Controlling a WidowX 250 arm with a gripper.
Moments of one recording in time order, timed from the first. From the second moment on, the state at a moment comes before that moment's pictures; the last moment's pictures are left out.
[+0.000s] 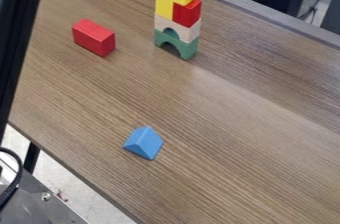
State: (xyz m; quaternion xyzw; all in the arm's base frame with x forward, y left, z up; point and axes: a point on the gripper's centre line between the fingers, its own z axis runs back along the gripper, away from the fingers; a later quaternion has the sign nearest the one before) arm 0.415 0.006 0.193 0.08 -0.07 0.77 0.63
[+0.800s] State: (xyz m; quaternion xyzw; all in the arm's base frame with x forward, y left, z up) arm 0.383 0.044 0.184 0.07 0.00 0.73 0.68
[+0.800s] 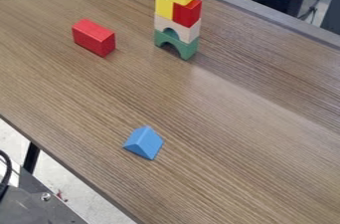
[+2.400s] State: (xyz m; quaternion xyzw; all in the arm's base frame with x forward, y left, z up) arm 0.360 0.074 0.171 0.10 -0.02 0.72 0.69
